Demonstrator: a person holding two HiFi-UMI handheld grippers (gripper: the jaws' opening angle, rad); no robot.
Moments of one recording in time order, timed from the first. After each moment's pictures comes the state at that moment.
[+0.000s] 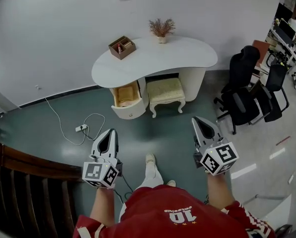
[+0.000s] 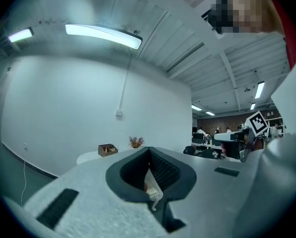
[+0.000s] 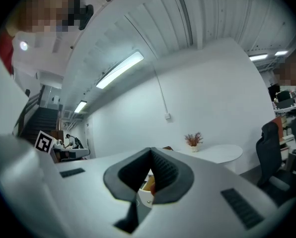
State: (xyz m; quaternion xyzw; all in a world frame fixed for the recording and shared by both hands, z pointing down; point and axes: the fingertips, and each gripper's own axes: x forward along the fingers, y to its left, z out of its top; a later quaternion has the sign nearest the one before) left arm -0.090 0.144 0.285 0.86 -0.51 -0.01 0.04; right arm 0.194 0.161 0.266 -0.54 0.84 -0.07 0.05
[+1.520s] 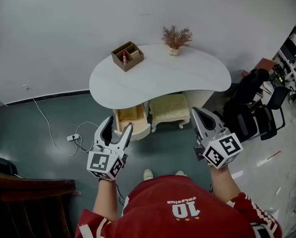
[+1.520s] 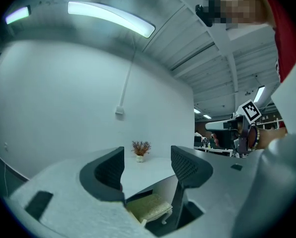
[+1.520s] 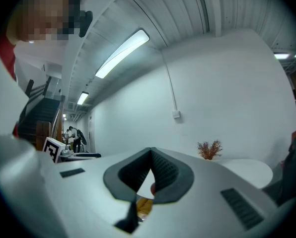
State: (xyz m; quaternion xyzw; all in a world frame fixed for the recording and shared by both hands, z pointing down) left arm -0.132 -0.134 0.295 0.88 -0.47 -0.03 0.04; right arm 0.103 -0.117 0.230 -0.51 0.86 -0.05 0.01
